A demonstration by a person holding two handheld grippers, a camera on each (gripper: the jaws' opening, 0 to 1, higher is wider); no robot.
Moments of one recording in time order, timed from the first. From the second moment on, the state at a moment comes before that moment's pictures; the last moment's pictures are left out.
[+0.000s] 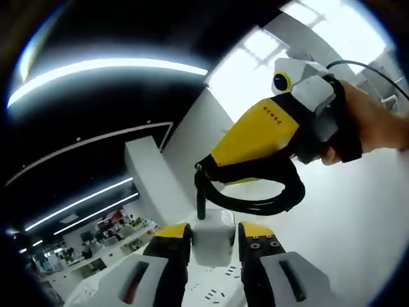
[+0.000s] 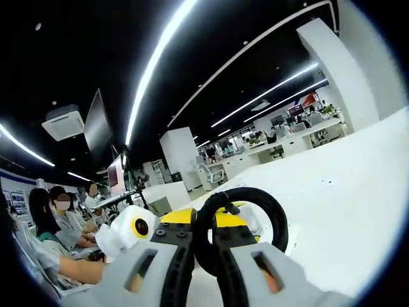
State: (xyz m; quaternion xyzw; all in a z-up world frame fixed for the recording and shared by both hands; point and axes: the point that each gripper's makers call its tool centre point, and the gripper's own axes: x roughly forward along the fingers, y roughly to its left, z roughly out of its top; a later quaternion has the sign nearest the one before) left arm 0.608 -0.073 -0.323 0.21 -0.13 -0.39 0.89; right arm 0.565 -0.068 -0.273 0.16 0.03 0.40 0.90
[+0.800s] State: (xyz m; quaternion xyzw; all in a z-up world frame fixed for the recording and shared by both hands) left arm 0.611 -0.072 -0.342 0.22 -0.06 -0.51 0.83; right arm 0.571 -0.065 -0.287 0.18 0.05 0.42 0.89
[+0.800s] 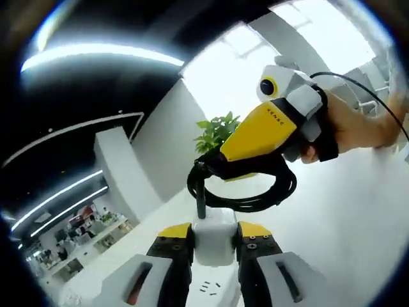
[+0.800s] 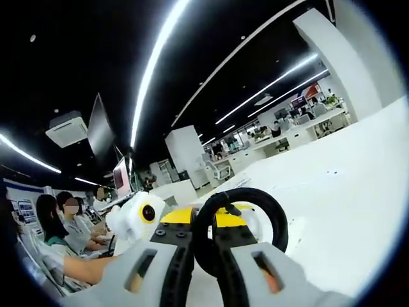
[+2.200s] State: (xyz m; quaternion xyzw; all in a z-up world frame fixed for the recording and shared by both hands) left arm 0.627 -0.091 -0.360 0.11 0.03 -0.67 0.74; right arm 0.605 -0.072 -0.299 0.19 0.03 0.37 0.91
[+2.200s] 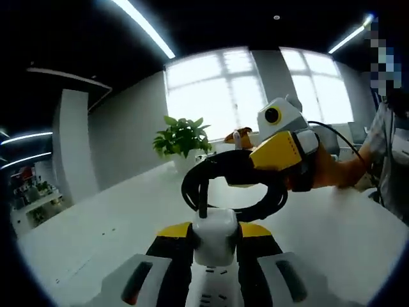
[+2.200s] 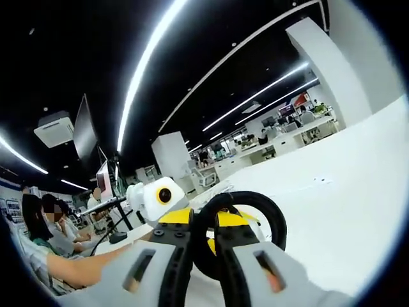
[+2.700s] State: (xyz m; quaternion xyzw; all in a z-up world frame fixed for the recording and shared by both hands) left arm 0.629 -0.089 -0.368 0.12 0.02 -0.67 0.74; right arm 0.605 -0.068 -0.305 0.17 0.04 0.38 0.91
